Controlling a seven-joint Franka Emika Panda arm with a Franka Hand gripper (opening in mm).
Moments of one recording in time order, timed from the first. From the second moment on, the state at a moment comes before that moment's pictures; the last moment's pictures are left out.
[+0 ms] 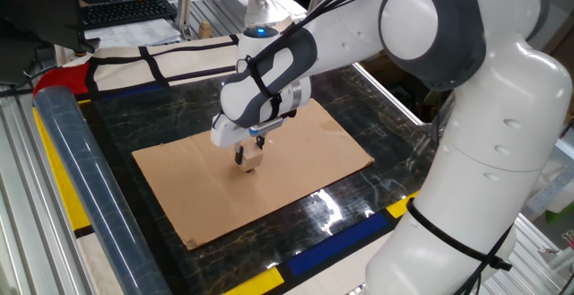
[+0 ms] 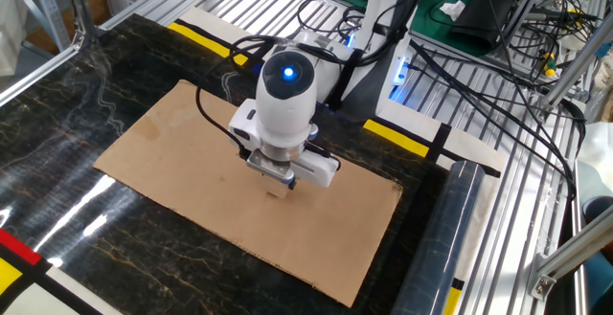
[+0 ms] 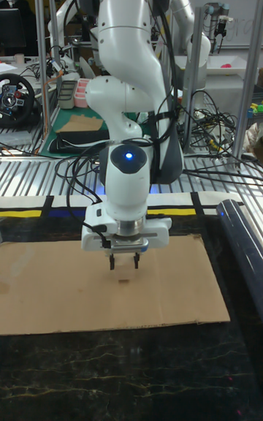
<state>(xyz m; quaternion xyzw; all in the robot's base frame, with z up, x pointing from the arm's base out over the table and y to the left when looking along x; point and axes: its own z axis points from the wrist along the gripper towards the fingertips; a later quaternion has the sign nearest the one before) 0.473 -0.002 0.095 0.06 -1.00 0.02 0.06</state>
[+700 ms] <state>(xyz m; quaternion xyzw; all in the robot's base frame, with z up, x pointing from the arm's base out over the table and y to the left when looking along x) 0.470 -0.004 0.087 0.05 -1.00 0.01 0.06</state>
